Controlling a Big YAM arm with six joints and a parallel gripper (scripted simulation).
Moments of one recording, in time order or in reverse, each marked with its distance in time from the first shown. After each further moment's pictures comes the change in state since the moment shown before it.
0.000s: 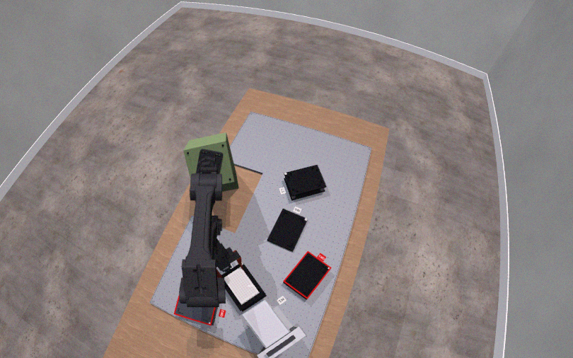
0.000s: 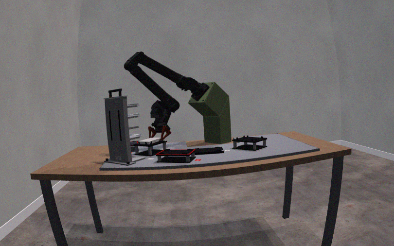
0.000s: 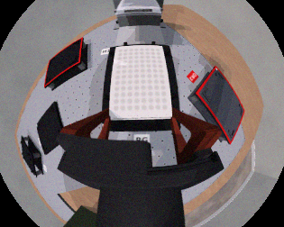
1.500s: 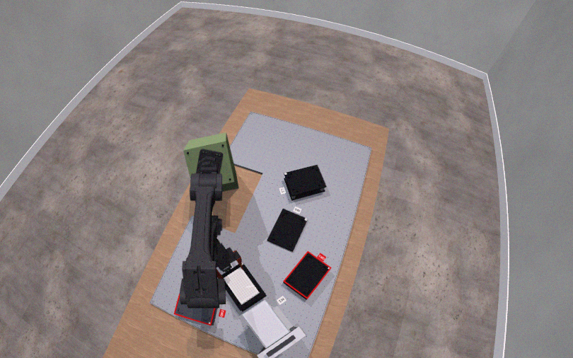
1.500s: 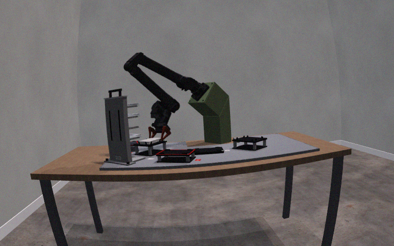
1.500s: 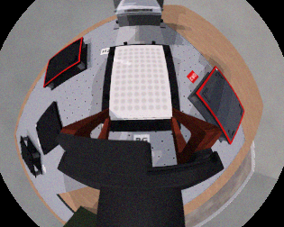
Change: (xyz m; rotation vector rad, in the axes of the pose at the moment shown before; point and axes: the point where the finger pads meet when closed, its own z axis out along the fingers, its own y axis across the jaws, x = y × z) arm 0.001 0.000 0.001 0.003 -0.004 -0.005
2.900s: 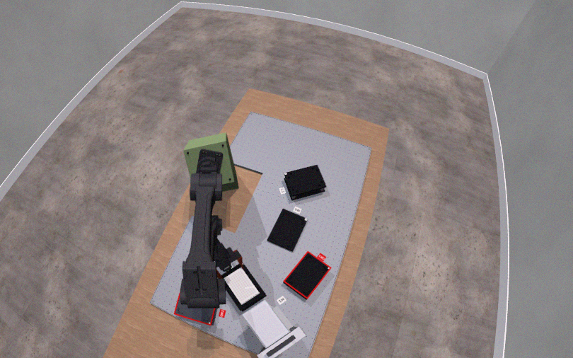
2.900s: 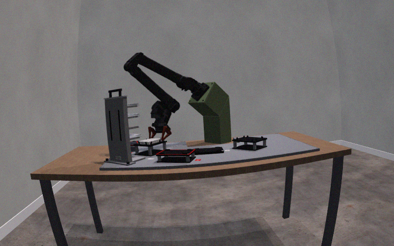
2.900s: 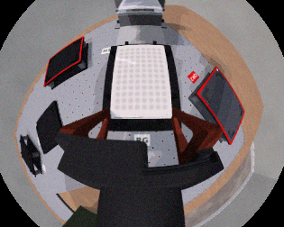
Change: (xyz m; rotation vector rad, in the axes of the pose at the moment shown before) arm 0.000 0.001 0.000 -0.004 0.001 -0.006
